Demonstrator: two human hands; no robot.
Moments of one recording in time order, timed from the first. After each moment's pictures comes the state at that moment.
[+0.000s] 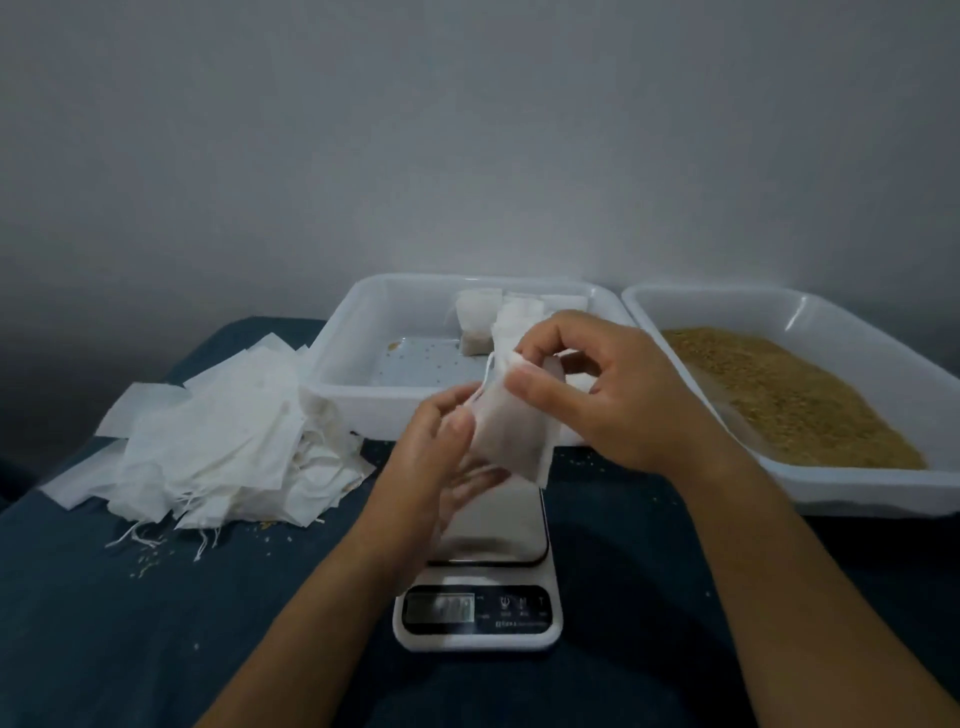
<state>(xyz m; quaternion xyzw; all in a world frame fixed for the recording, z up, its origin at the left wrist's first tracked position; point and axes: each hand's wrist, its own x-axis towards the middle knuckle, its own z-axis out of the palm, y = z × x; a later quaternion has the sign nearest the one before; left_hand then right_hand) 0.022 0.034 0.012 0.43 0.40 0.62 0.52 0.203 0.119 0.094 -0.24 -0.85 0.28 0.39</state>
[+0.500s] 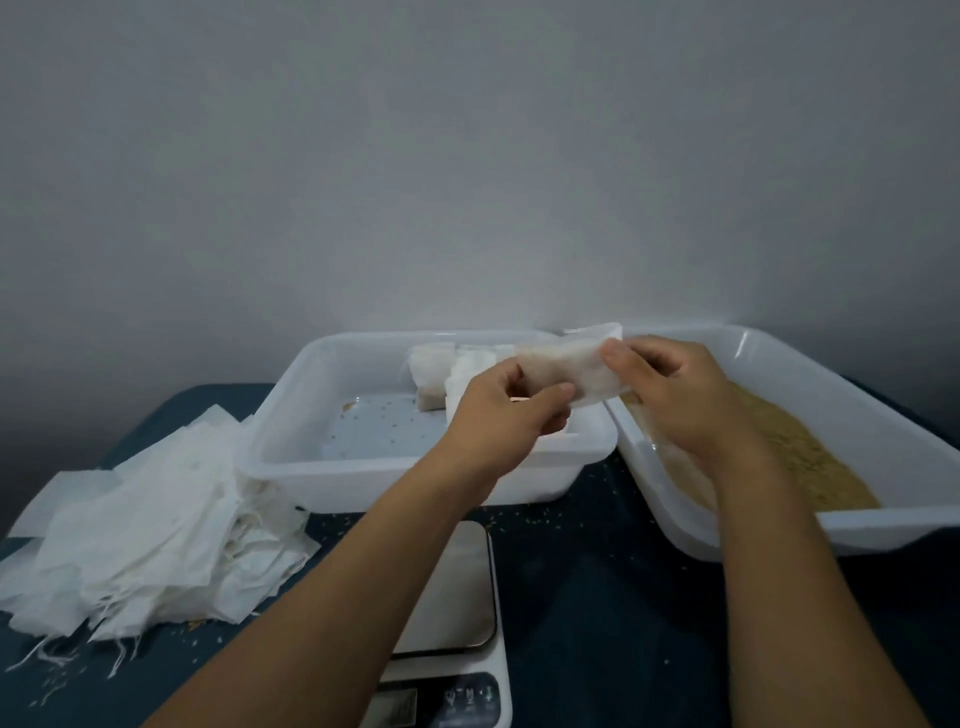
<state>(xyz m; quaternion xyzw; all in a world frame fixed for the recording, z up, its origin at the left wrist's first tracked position) 0.101 0.157 0.076 0.51 0.48 0.55 0.45 0.292 0.203 0.094 -0.39 -0.72 0.31 0.48</state>
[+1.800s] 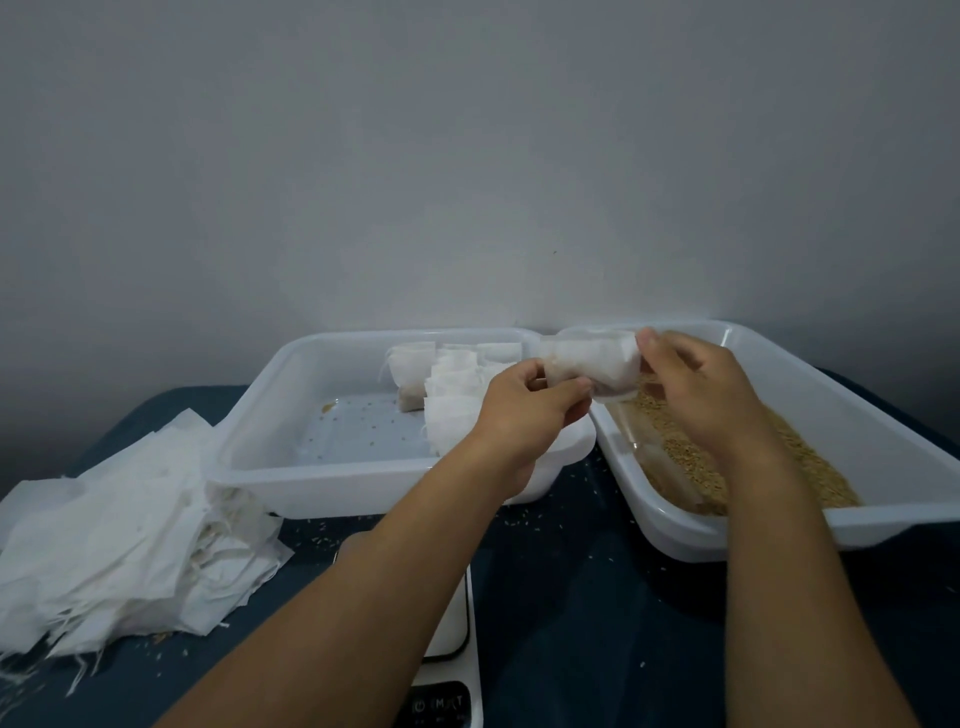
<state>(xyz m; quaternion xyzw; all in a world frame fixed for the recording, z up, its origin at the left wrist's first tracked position) 0.149 0.186 0.072 0.43 0.45 0.58 0.53 0.334 0.228 0.079 -0.47 -0.67 0.28 0.49</state>
